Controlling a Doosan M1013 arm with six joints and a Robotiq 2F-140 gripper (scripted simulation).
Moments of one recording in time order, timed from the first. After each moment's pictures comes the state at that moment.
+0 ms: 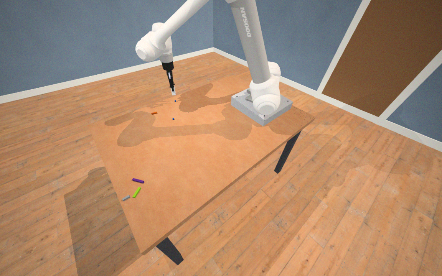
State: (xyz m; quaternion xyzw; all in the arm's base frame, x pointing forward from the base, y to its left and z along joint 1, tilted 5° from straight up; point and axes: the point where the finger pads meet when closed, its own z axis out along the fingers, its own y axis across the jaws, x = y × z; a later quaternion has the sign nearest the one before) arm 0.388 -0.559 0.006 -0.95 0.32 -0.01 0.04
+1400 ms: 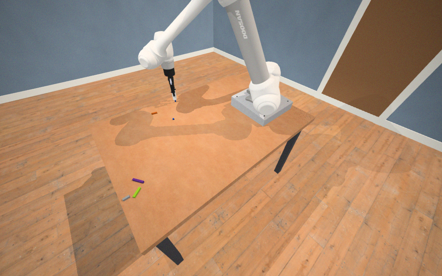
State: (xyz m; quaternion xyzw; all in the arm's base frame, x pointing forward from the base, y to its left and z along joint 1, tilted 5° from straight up) arm 0.390 -0.556 -0.037 -0.95 0.32 -0.01 0.04
